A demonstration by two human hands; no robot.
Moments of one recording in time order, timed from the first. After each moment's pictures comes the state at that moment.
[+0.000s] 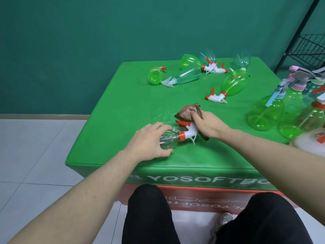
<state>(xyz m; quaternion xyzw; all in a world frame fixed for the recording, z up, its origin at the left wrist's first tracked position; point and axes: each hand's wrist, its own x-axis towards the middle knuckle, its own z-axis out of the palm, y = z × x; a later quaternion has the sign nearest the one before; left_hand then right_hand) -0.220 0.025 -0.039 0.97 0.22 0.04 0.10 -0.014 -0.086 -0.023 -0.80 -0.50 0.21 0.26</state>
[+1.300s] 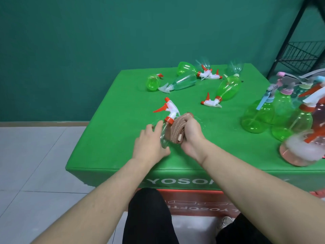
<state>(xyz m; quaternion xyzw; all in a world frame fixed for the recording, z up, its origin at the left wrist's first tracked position) -0.208 -0.003 -0.041 0.91 0.38 0.10 0.08 -0.092 -0.069 -0.007 -0.52 -0.03 0.47 0.71</state>
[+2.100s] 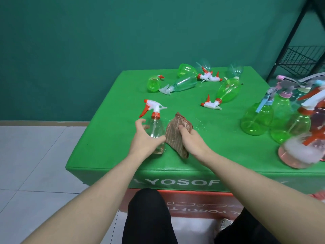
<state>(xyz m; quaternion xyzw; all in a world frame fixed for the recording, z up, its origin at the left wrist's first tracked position) -0.214 0.016 -0.037 0.75 0.44 0.22 0.44 -0.087 -0.095 -0.025 -0.76 -0.34 0.32 0.45</state>
